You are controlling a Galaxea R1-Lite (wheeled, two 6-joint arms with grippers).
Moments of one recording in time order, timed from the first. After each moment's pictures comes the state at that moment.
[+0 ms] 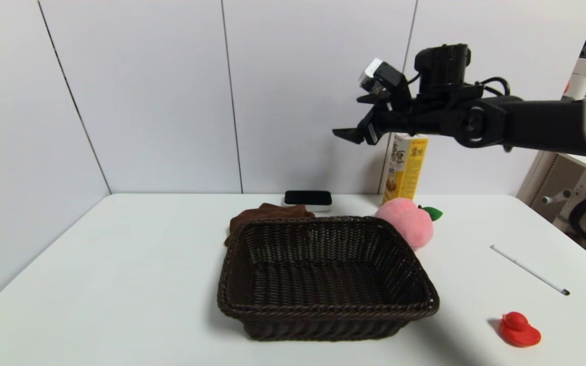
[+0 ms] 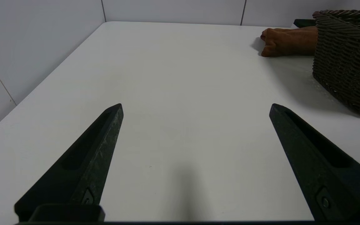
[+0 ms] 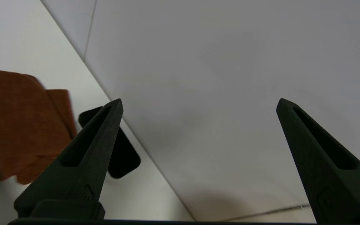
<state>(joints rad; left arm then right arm) 0.00 0.00 0.00 0.00 0.02 -0.05 0.29 2.19 -1.94 -0.07 0.36 -0.61</state>
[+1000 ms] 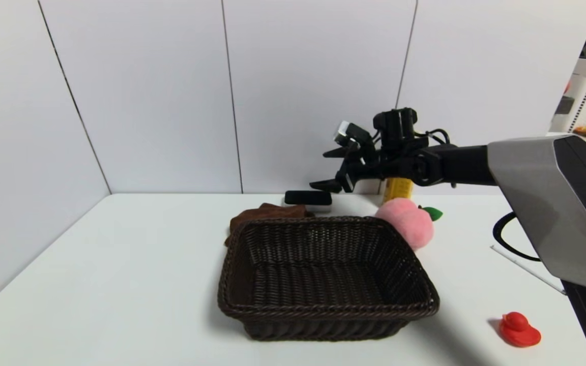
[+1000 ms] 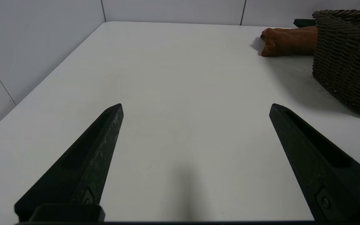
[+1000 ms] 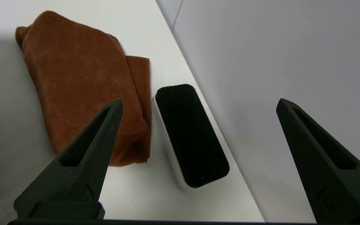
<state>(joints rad) 0.00 0.00 0.00 0.00 0.02 -0.05 0.31 2.41 -1.94 -0.07 0.63 -0.61</state>
